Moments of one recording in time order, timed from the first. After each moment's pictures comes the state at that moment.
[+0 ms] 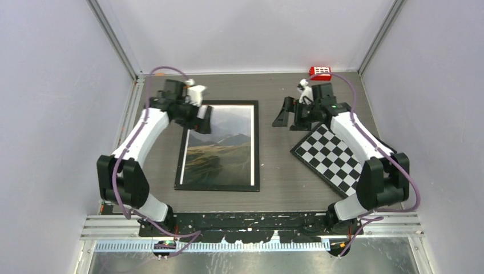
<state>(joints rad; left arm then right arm) -0.29 1.56 1.36 -0.79 0.36 0.16 0.16 1.46 1.15 -0.54 -0.53 0.35</state>
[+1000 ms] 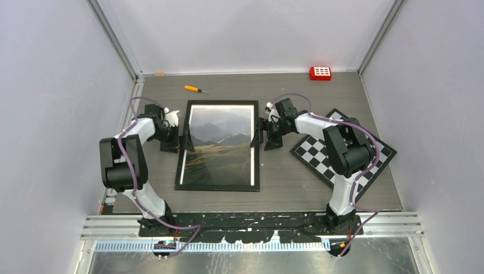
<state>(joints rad) 0.15 1.70 1.03 -0.66 0.49 0.16 0.42 1.91 1.18 -0.35 -0.59 0.45</state>
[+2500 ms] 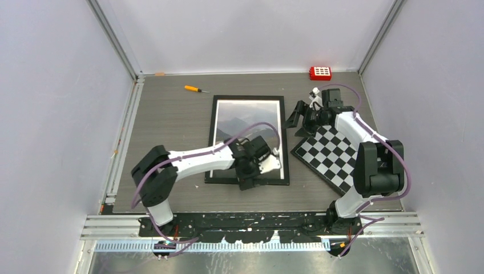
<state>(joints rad) -1.00 1.69 1.20 -0.72 0.06 0.34 0.07 1.62 1.10 -0.48 -0.62 0.44</state>
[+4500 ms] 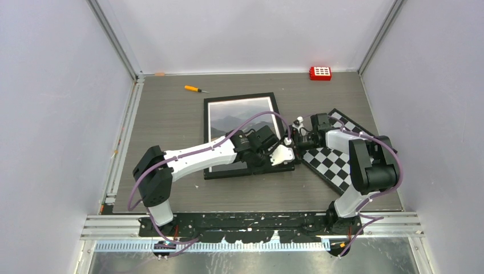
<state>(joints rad) -1.06 1.73 1.40 -0.76 0.11 0.33 0.12 1.65 0.79 -0.31 -1.07 0.59</state>
